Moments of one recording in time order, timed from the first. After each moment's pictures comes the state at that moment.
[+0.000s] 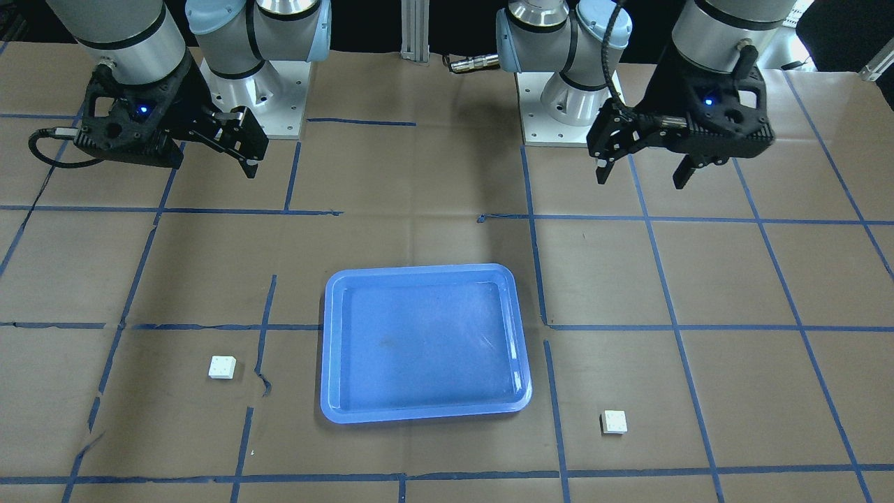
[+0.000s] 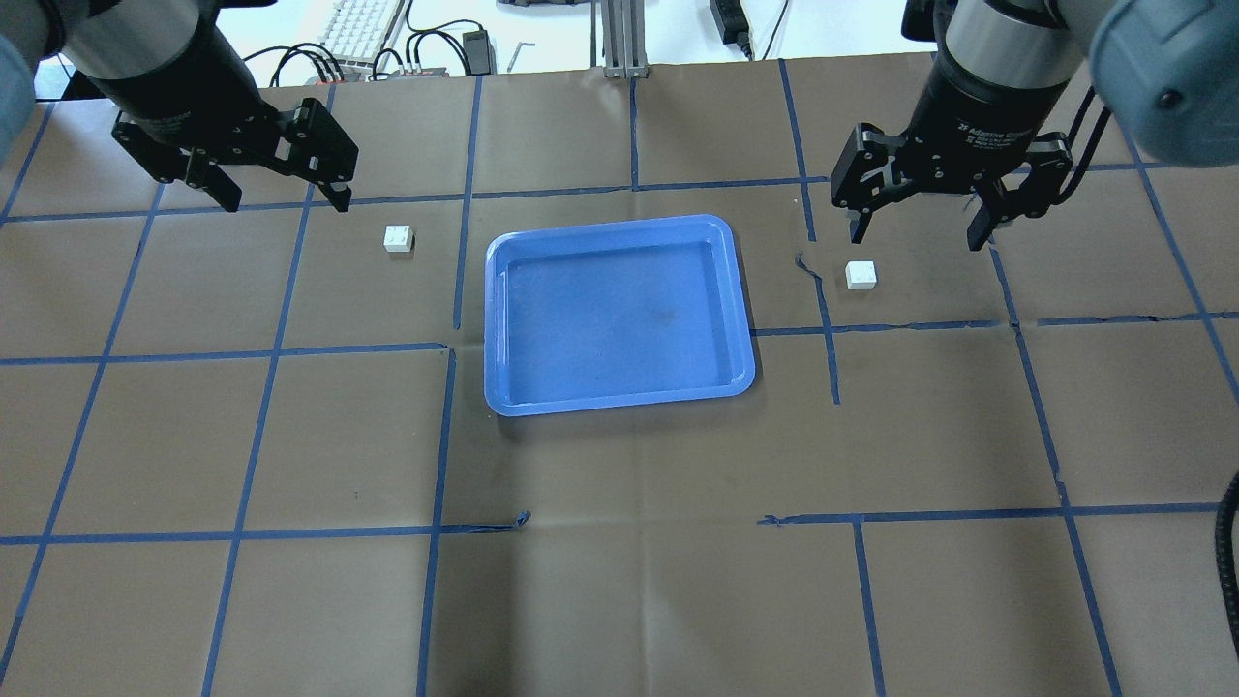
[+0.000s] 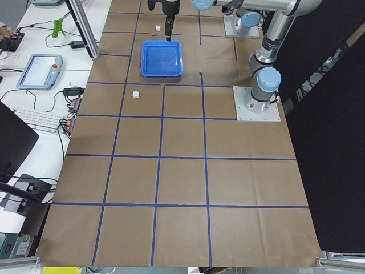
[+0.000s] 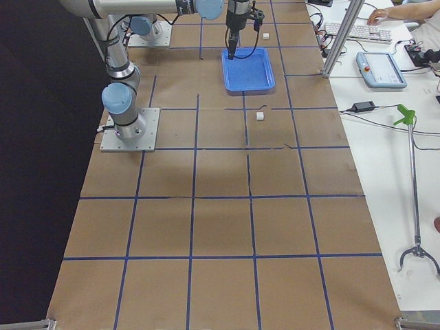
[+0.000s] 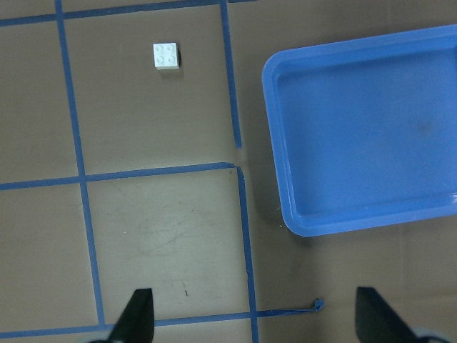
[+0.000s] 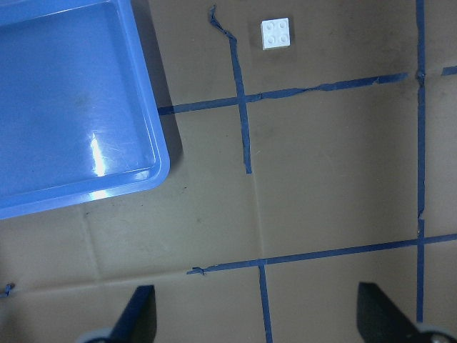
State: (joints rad) left arm -1.48 -1.59 -1.50 -1.57 1.56 0.11; right arm 1.58 -1.56 1.54 -1.48 -1.56 0.14
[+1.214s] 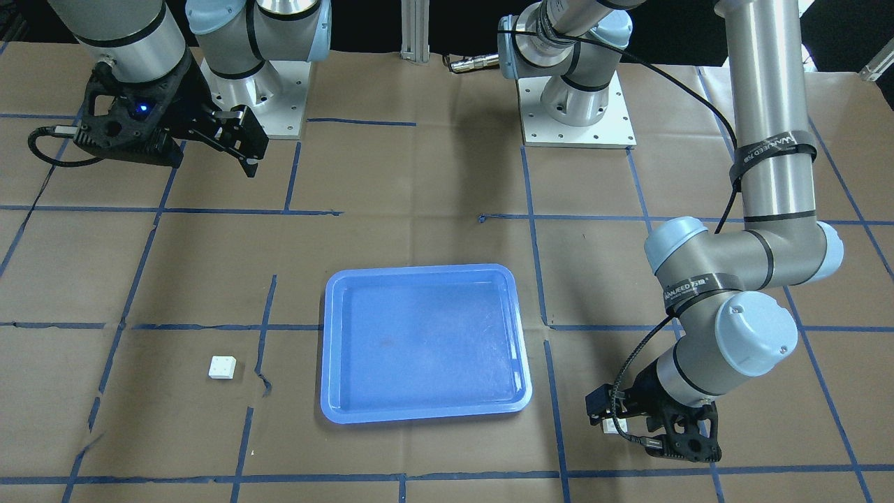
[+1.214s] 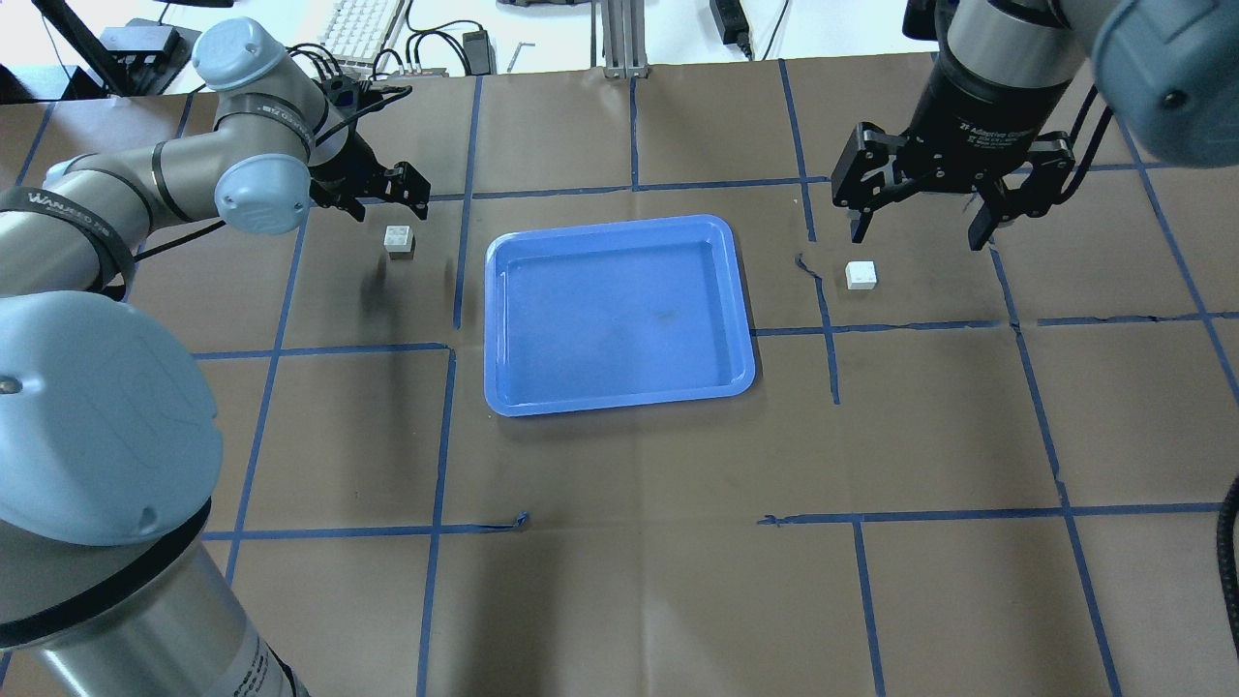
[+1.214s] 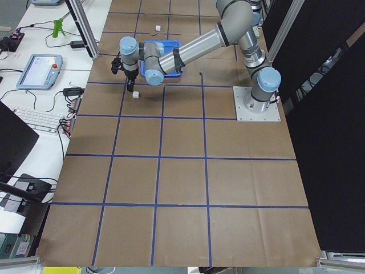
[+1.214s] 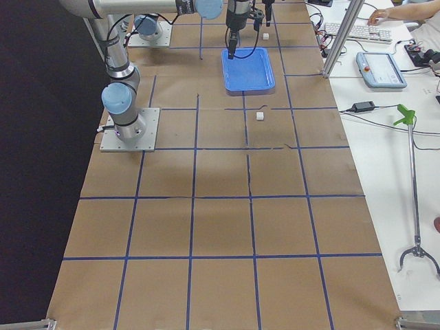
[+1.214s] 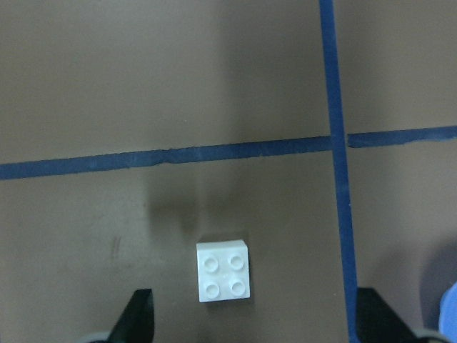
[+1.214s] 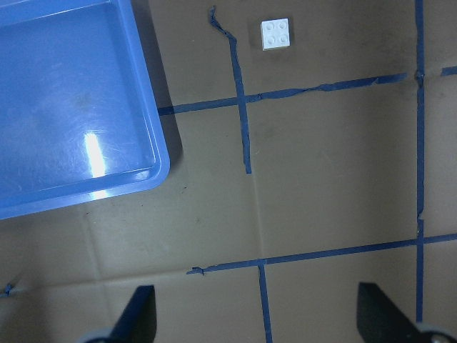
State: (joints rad) left arm -1.41 -2.22 -1.50 -0.90 1.44 0.25; right arm 1.58 -1.56 1.54 -1.47 -1.56 0.14
